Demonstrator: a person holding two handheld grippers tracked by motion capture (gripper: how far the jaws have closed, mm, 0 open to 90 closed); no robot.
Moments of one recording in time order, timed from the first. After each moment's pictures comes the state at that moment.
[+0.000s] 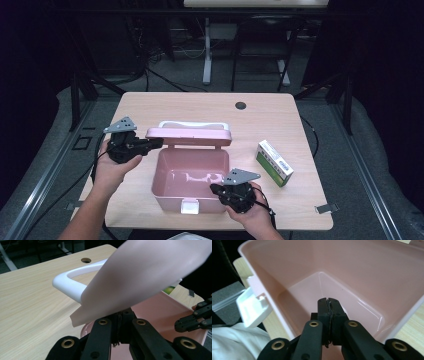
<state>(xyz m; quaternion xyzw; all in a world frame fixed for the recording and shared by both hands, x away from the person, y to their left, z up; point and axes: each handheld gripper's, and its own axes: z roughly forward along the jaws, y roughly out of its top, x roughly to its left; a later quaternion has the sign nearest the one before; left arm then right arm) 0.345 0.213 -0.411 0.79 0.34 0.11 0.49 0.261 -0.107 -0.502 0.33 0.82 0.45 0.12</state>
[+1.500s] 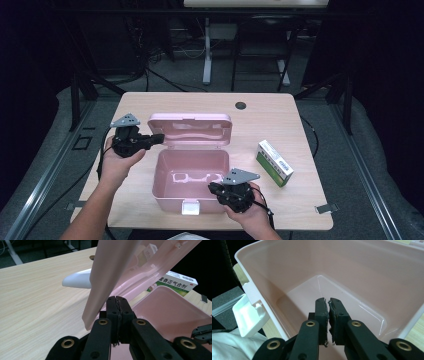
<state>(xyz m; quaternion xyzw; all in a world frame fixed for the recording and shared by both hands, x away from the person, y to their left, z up) 0.369 0.213 -0.426 0.79 0.37 0.11 0.48 0.262 -0.105 -0.505 0.34 0.81 0.46 0.12</state>
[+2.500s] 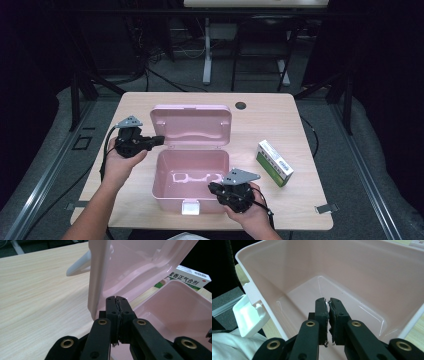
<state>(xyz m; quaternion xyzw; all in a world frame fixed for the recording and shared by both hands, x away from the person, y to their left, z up) 0.379 0.214 -0.444 0.79 0.39 0.11 0.46 0.262 -0.105 -0.506 0.34 0.81 0.47 0.13</state>
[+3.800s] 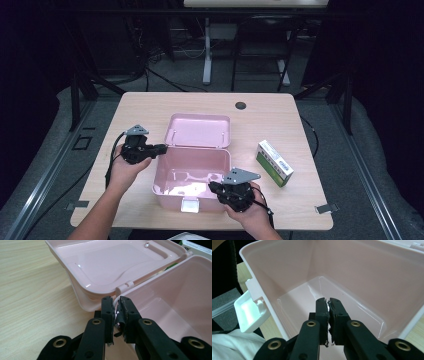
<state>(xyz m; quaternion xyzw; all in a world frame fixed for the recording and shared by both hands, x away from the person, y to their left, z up) 0.383 0.212 -0.480 0.80 0.40 0.09 0.43 0.264 -0.106 -0.506 0.33 0.81 0.47 0.13</state>
